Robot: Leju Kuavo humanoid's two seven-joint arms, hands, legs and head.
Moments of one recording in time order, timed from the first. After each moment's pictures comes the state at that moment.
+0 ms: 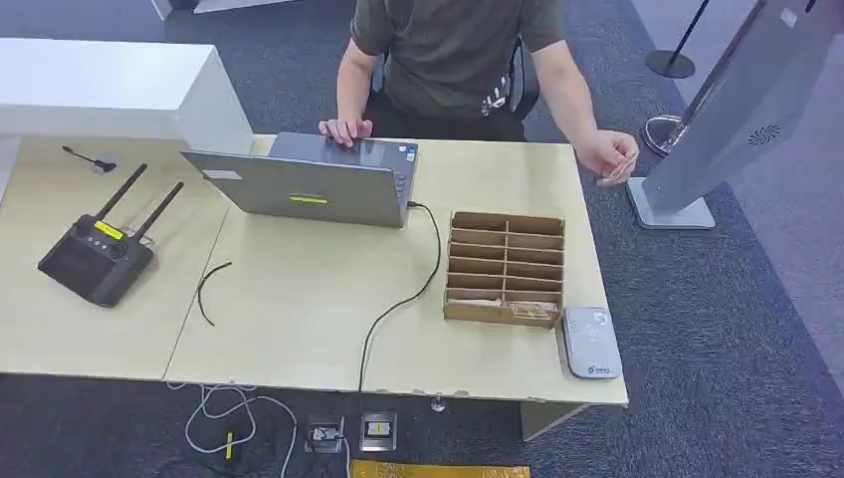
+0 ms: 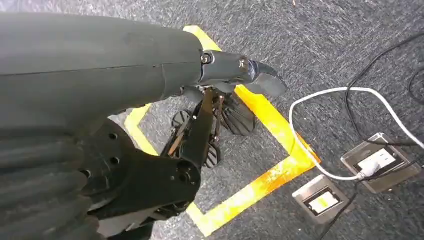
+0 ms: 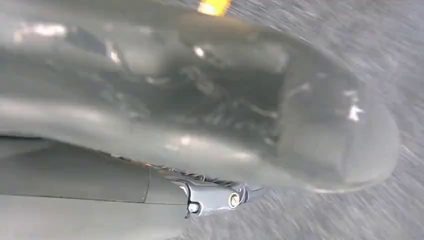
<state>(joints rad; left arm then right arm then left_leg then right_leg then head) -0.03 0.06 -0.43 -0.29 1.19 0.26 -0.20 -0.06 -0.25 0.33 -0.19 -1.32 -0.59 -0.45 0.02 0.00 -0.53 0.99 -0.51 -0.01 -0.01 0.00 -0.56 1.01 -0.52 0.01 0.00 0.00</state>
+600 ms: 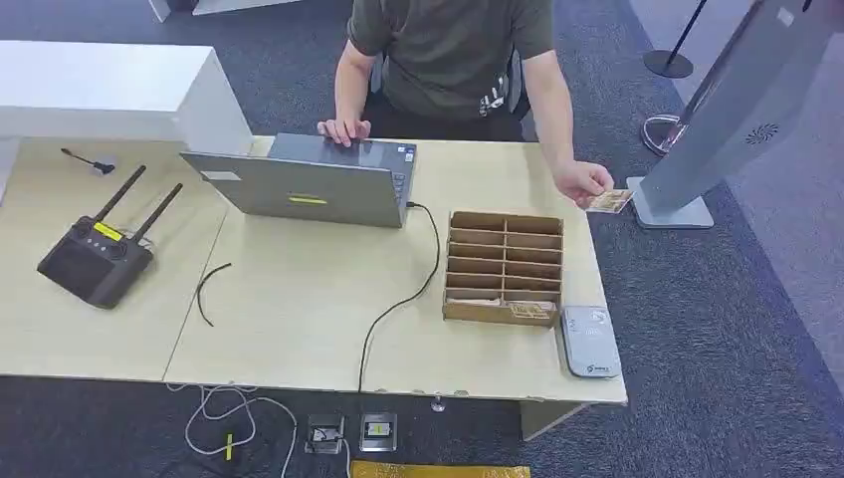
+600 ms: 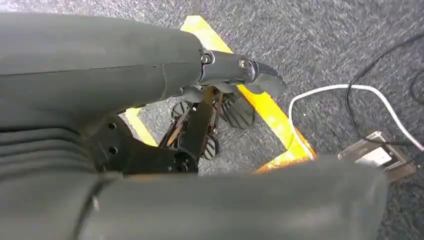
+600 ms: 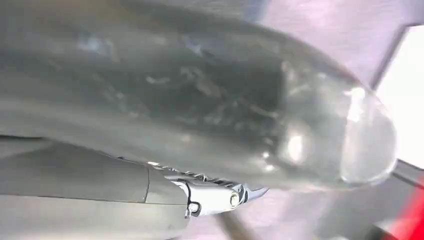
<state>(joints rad) -0.05 0.07 -0.52 -0.27 1.33 0.25 -0.21 -0.28 -0.78 0.43 -0.08 -1.45 -0.67 -0.64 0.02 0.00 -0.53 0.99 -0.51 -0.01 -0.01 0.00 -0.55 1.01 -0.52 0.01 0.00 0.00</state>
